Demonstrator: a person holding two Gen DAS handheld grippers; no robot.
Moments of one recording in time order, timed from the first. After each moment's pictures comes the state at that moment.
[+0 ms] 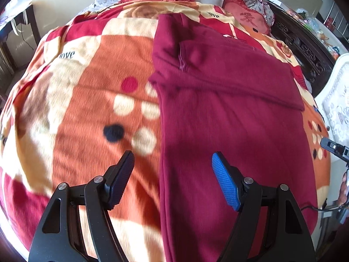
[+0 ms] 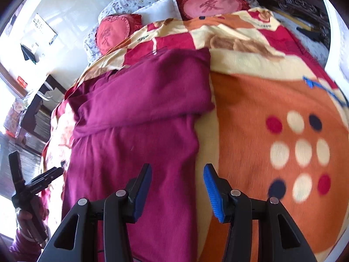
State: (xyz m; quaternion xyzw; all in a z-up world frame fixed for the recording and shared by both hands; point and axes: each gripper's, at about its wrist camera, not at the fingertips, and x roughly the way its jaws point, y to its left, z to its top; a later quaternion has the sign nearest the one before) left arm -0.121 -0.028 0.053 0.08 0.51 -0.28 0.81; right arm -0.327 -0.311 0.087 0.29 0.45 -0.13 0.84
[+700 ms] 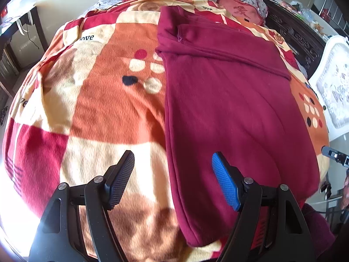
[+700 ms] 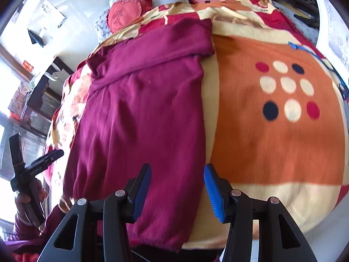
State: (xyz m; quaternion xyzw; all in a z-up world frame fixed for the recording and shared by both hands) left arm -0.201 0.022 0.061 0.10 0.51 -0.28 0.81; right arm -0.417 -0.242 0.085 0.29 0.48 -0.10 0.82
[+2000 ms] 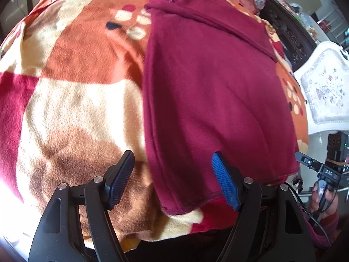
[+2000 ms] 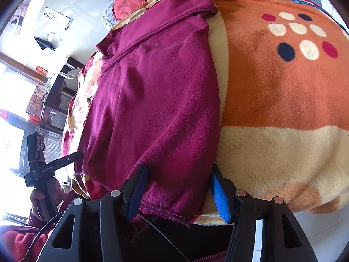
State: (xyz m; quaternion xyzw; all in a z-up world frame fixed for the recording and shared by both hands) left arm -0.229 0.032 0.032 0.04 0.59 -0.33 0.74; right arm -0.449 -0.221 0.035 0.36 0.48 -0.04 0.80
